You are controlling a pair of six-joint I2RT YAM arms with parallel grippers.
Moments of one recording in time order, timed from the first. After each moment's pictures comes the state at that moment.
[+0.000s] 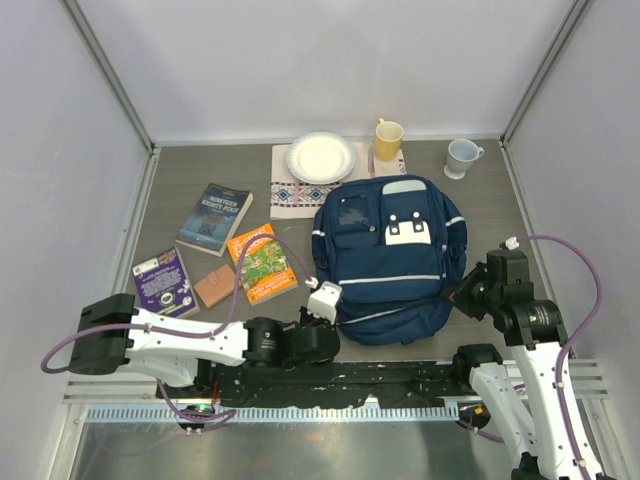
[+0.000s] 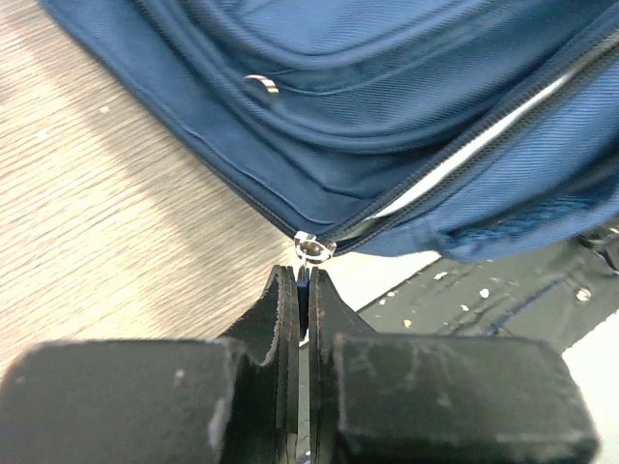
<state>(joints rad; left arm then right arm) -1.51 1.27 0.71 -0.25 -0.60 -0.82 0.07 0.57 0.78 -1.09 -0.07 0.78</state>
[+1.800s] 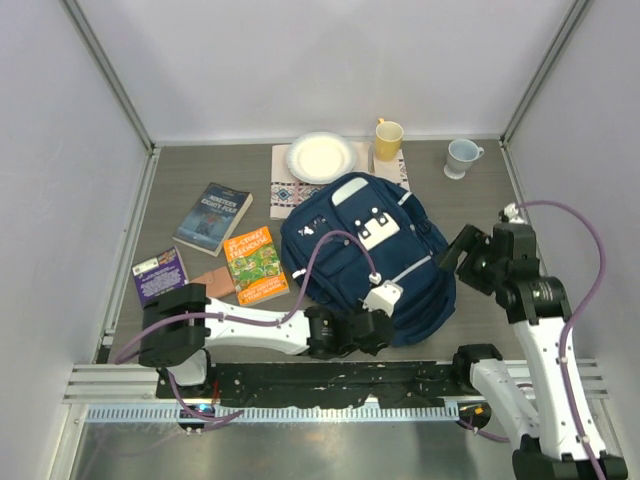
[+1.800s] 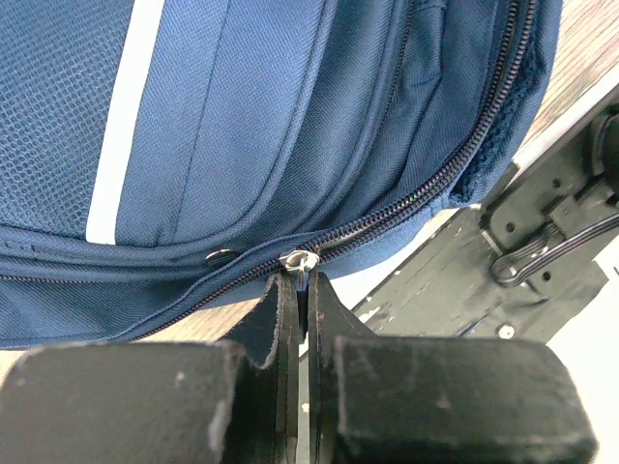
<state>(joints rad) -1.46 1.66 1.03 -0.19 -0.42 -0.66 0.06 0.77 0.96 -0.94 -0.03 0.57</state>
